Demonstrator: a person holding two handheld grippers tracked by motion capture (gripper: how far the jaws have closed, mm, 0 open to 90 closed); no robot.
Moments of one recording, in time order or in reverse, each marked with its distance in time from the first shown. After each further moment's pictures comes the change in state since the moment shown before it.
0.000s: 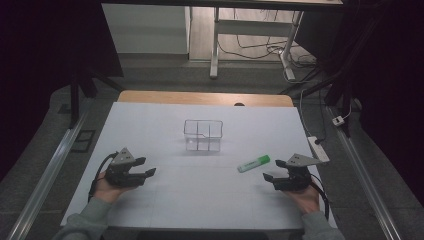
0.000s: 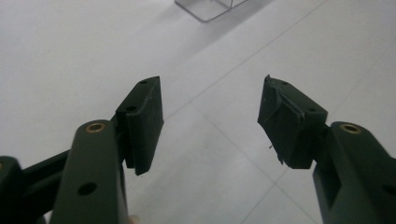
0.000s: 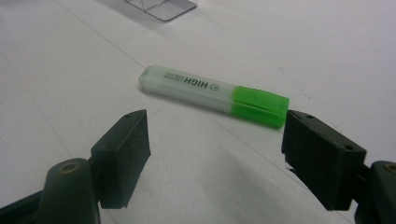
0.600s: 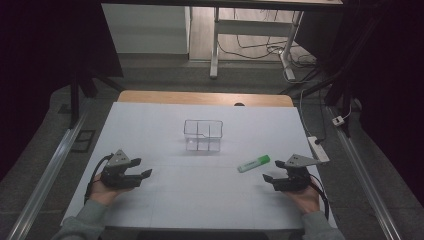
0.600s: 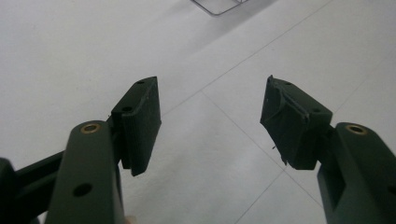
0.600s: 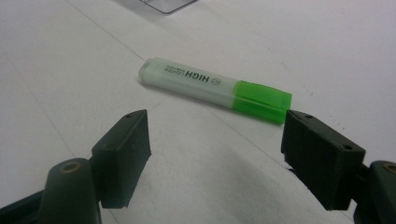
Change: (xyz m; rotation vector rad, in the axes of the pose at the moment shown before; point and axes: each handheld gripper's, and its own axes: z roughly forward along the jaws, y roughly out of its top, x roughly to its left) left arm 0.004 -0.006 -0.003 0.000 0.014 -0.009; right arm 0.001 -0.001 0.001 0.022 0.003 -0.020
